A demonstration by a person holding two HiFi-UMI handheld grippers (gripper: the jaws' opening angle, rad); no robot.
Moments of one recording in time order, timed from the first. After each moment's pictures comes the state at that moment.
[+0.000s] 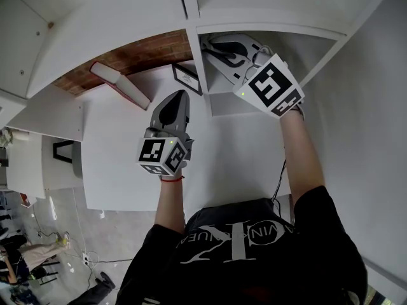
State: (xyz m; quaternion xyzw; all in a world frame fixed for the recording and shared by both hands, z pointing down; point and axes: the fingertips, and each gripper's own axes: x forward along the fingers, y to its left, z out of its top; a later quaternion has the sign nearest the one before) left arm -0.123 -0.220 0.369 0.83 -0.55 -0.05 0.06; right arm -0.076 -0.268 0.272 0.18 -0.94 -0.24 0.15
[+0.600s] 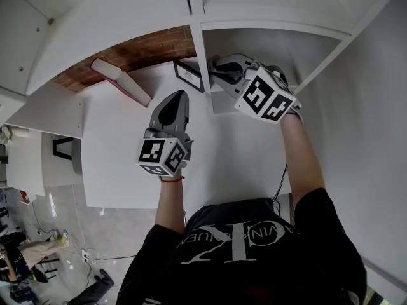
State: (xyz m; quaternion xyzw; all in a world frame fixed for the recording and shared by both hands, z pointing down) left arm -0.131 -0.215 0.375 0.83 -0.55 -0.05 0.07; right arm -0.077 -0.255 0.361 0.11 -0.92 -0.24 0.29
